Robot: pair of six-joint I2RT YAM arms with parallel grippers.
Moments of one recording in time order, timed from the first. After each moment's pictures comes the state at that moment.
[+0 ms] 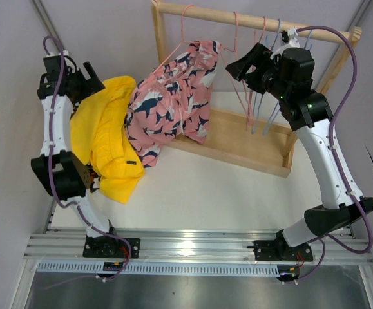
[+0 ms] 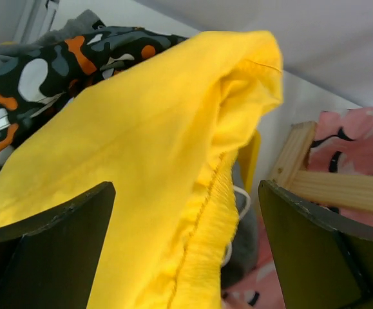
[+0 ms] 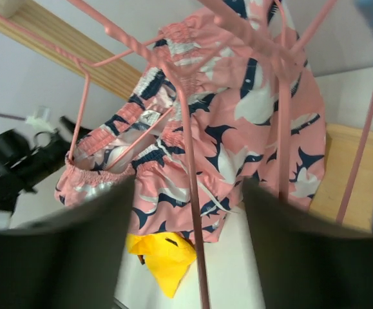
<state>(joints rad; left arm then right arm) 0.25 1.88 1.99 -0.73 0.21 -0.28 0.36 1.52 1.94 -0.56 -0.11 0.68</state>
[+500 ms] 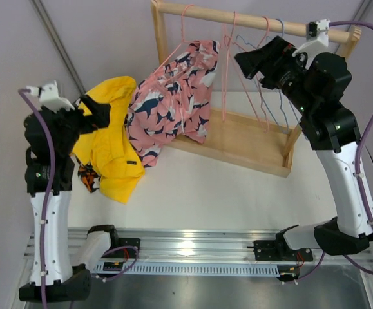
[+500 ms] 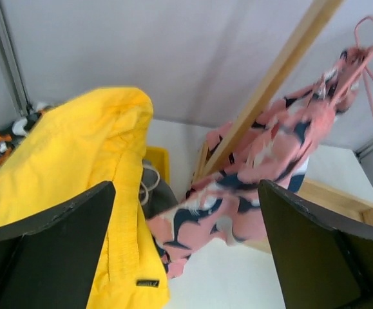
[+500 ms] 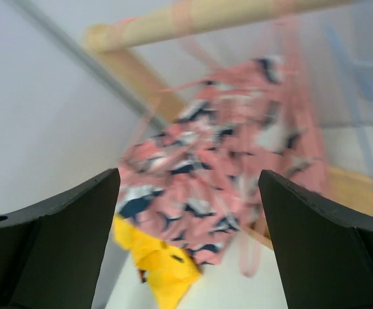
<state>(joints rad) 0.10 0.97 1.42 -0.52 0.19 -0.28 0.37 1.37 1.97 -0.57 -0.01 0.61</state>
